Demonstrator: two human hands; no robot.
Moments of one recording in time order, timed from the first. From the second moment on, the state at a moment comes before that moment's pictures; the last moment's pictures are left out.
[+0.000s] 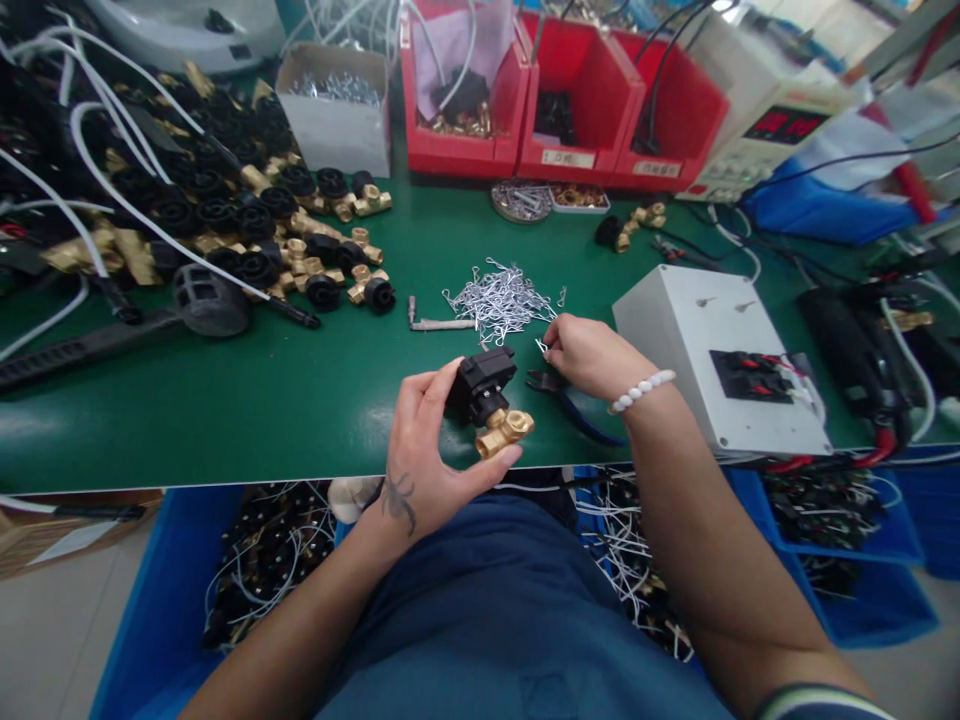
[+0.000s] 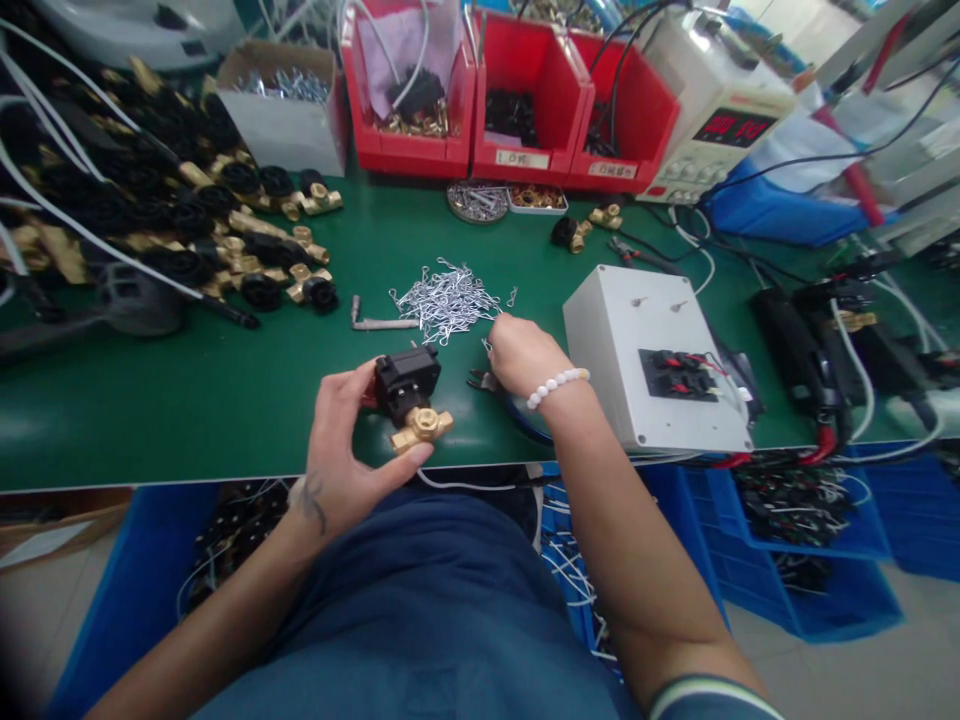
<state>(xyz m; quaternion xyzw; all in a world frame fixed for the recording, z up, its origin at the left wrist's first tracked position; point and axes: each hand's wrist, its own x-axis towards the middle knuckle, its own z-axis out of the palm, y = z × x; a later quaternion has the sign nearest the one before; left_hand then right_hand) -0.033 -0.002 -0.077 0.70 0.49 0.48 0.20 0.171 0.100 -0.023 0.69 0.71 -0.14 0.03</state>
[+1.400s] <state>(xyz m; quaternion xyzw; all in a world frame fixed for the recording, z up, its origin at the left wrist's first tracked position) -0.026 0.003 -0.074 0.71 0.47 0.49 0.22 0.164 0.027 0.019 0.53 0.79 -0.17 -0.27</state>
